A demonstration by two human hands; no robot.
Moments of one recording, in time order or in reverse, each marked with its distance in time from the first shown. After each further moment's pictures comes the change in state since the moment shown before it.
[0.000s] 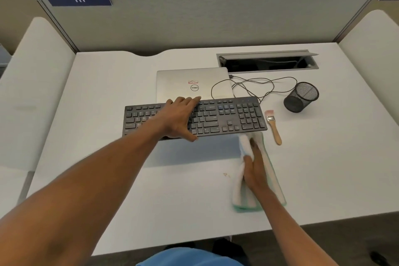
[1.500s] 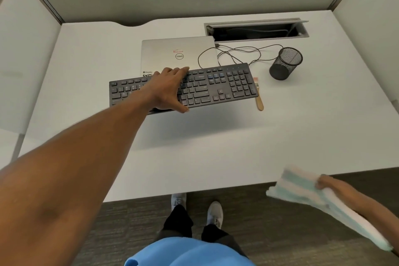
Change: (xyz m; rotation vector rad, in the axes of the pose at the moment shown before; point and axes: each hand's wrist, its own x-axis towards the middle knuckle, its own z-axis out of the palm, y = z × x) left_hand -0.025 0.069 -0.001 -0.036 0.046 -0.099; right_hand -0.104 0.076 -0.276 -0.003 -0.518 0.530
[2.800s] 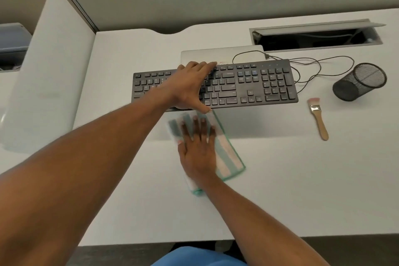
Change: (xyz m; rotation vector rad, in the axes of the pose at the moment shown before) left_hand 0.050 -0.131 -0.038 -0.009 -0.007 0.113; right_hand 0.193 -0.277 0.413 -0.880 0.430 -0.736
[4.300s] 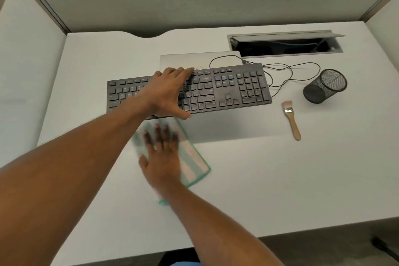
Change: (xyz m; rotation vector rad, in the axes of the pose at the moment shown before) left_hand -0.005 -0.002 0.011 0.016 0.068 -0.023; right_hand 0.006 -0.045 0.025 -0.043 -0.015 -0.055
